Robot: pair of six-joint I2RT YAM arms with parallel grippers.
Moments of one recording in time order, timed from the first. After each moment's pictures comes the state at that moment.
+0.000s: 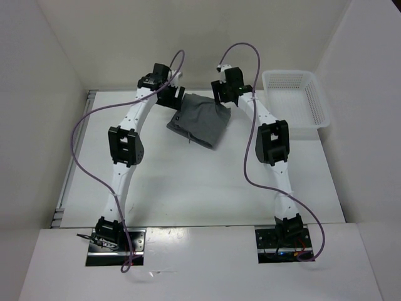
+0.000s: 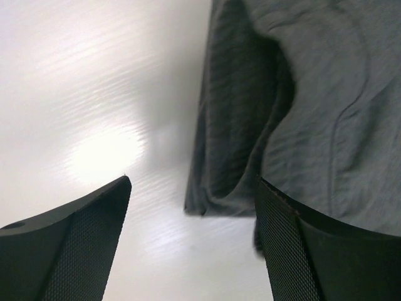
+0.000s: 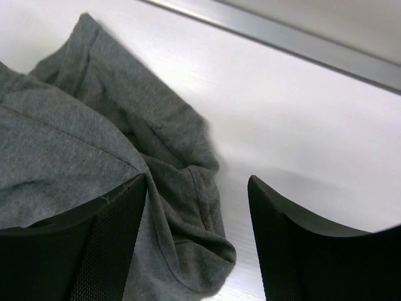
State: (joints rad) left arm -0.23 2.60 2.67 -0.98 0.13 0.07; right arm 0.30 2.51 2.32 -0.45 -0.03 -0.03
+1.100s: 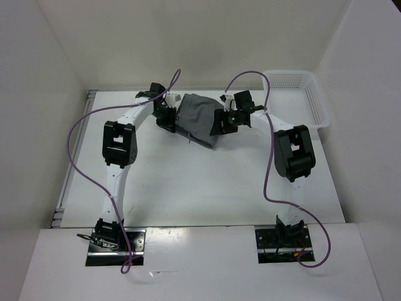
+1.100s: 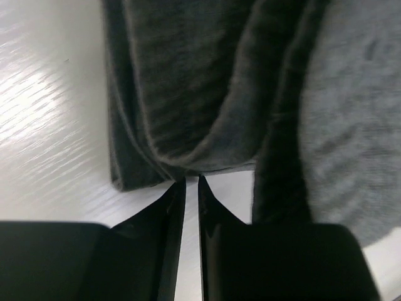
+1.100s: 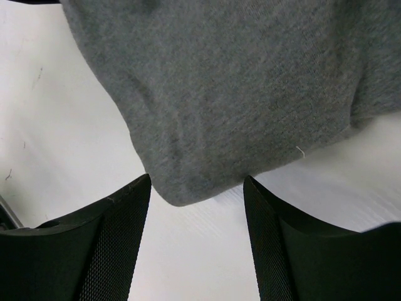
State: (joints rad) left arm -0.19 2.47 2.16 -0.88 0.40 0.07; right arm 0.28 2.03 1.51 -0.38 -0.54 0.13
